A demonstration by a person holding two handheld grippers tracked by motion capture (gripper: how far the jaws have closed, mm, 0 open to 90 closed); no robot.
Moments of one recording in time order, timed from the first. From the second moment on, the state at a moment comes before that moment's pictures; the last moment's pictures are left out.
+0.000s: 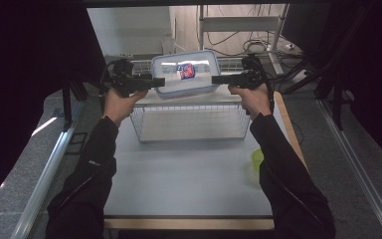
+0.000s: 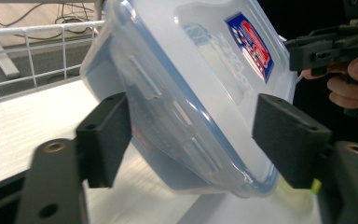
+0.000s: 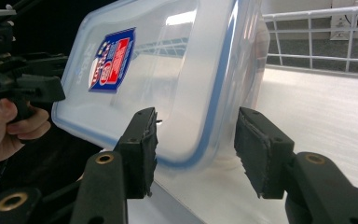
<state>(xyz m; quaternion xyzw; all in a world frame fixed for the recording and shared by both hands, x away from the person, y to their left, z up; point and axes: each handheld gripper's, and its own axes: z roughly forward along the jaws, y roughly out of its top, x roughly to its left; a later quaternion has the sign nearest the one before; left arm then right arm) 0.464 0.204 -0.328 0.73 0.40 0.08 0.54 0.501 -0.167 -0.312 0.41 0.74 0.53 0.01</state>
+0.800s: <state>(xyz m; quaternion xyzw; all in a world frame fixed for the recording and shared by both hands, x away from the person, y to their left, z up) 0.420 0.209 -0.331 0.74 0.37 0.16 0.54 0.471 -0.171 -0.317 0.37 0.77 0.52 0.08</state>
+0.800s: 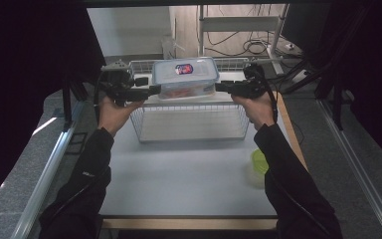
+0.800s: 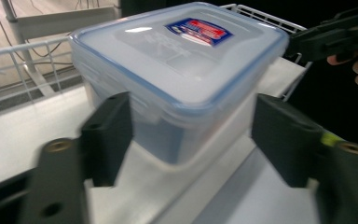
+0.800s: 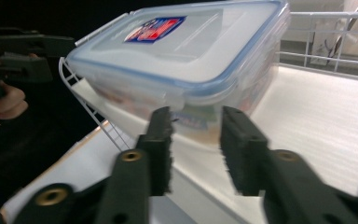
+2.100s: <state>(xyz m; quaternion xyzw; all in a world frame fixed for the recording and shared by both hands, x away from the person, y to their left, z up) 0.439 0.178 -0.353 0.77 0.37 0.16 0.50 0.473 -0.143 -0.341 0.34 0.79 0.49 0.13</state>
